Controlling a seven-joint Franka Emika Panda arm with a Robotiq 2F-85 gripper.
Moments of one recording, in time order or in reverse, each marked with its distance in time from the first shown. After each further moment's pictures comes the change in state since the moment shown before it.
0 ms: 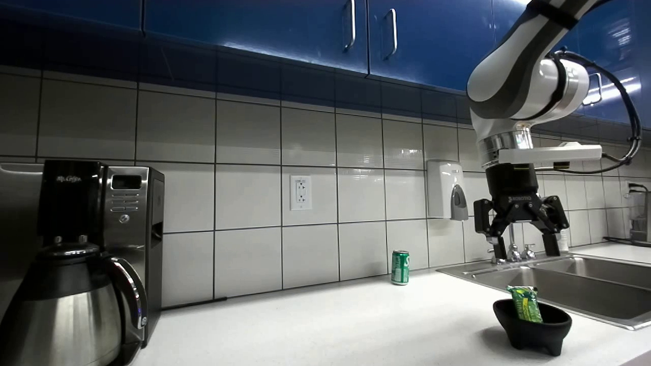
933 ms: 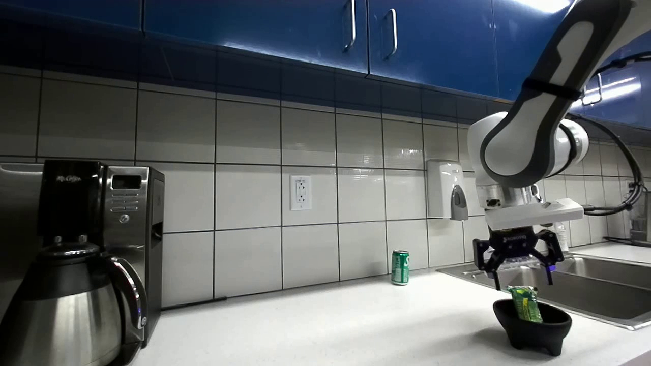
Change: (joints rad) arm -0.072 0.249 -0.010 -0.026 -0.328 0.440 0.439
